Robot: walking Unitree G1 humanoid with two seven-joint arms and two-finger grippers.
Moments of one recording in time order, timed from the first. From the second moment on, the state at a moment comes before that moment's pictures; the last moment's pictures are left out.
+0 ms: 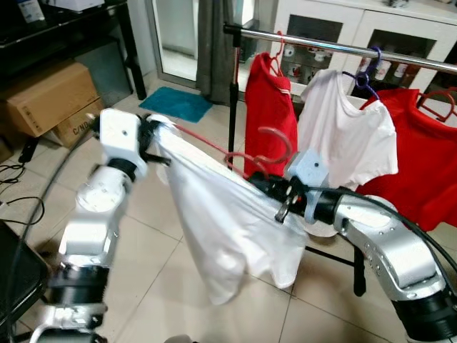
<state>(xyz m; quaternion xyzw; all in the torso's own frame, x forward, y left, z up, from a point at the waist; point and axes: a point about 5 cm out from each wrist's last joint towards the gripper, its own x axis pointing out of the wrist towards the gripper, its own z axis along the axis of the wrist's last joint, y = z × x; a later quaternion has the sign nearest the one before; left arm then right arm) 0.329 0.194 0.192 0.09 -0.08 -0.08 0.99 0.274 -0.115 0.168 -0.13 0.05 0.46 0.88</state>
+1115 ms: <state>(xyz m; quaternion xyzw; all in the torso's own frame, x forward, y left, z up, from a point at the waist) 0.329 0.150 0.162 0.26 -0.02 -0.29 0.92 0.296 -0.113 0.154 -0.17 0.13 0.39 0.90</state>
